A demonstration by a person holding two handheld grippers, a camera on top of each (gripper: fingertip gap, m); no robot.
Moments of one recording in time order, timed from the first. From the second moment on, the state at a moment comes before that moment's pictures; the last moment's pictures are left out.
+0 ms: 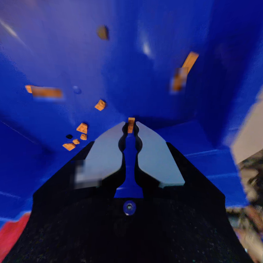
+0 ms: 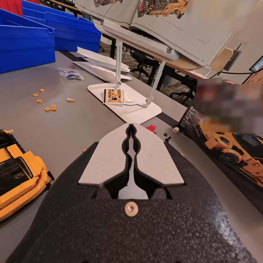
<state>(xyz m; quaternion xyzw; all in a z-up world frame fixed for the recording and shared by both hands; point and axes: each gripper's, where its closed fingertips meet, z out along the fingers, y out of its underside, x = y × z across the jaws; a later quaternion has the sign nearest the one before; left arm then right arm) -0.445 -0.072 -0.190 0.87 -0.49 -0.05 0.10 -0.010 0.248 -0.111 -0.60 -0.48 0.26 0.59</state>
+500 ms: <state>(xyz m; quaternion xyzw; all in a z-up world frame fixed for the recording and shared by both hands) -0.285 -0.026 0.014 0.65 -0.27 0.53 -0.49 -0.015 0.228 -0.096 -0.57 -0.49 0.30 0.59</state>
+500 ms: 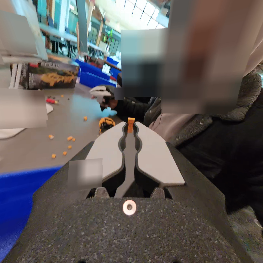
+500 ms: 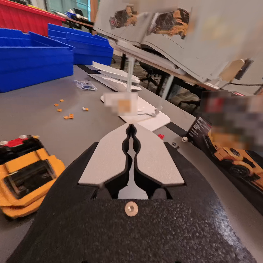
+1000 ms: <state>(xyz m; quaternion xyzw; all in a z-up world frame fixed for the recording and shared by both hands) -0.081 0.050 0.000 0.50 -0.33 0.53 -0.60 -0.092 0.051 -0.013 -0.41 -0.64 0.49 0.43</state>
